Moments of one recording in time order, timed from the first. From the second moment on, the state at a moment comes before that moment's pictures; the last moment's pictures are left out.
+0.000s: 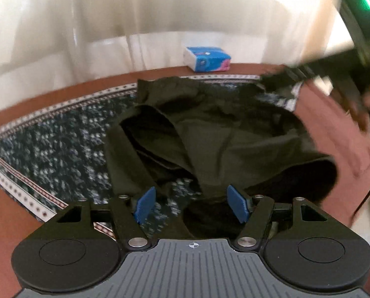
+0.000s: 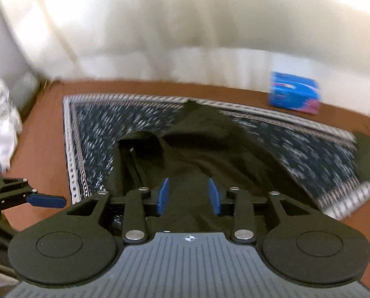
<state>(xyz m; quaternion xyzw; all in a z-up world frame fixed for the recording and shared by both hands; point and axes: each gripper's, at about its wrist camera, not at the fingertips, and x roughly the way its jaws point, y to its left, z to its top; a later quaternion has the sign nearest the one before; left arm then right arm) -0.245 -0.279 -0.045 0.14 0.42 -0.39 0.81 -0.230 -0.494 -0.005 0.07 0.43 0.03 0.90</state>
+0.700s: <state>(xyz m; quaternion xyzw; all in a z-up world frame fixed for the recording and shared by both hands) -0.232 -0.328 -0.128 0.21 0.50 -0.28 0.79 -0.048 -0.413 -0.111 -0.23 0.49 0.31 0.78</state>
